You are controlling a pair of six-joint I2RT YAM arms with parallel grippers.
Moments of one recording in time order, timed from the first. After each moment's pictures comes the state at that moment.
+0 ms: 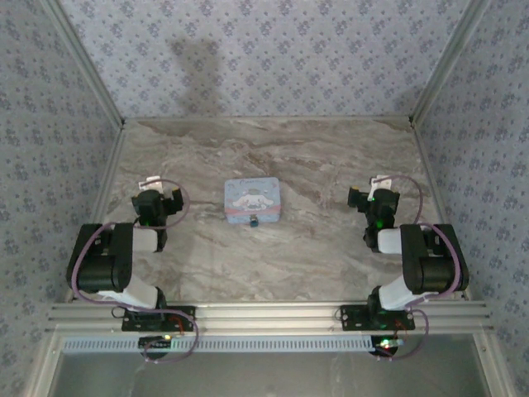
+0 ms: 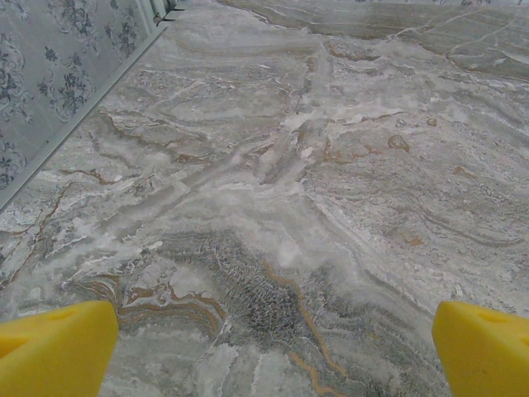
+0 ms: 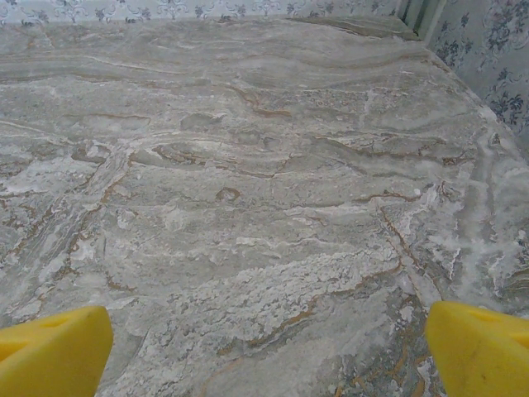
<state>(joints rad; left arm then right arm) -0.01 1.53 0.37 0.74 -0.23 -0.07 -0.01 1.51 0.35 0.76 0.17 0.02</state>
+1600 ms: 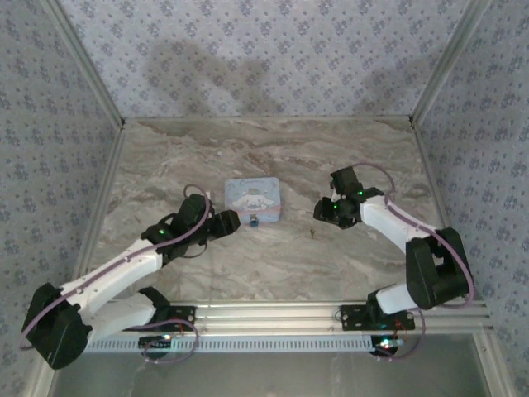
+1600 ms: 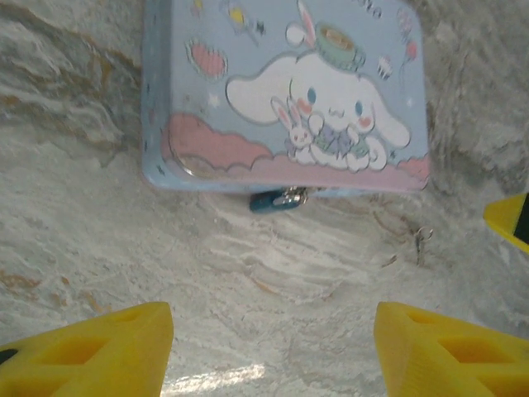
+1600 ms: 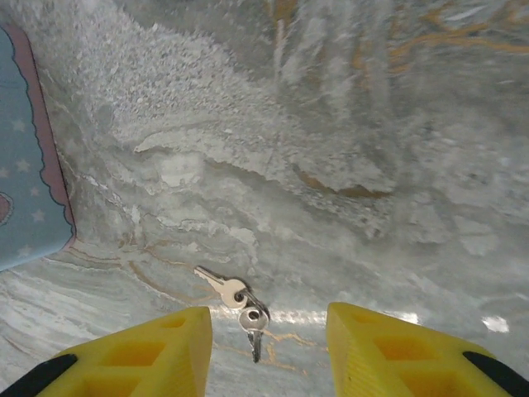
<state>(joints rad) -0.71 1.03 0.63 -0.36 0.01 -0.89 0.35 1.46 0.85 -0.55 -0.16 0.52</state>
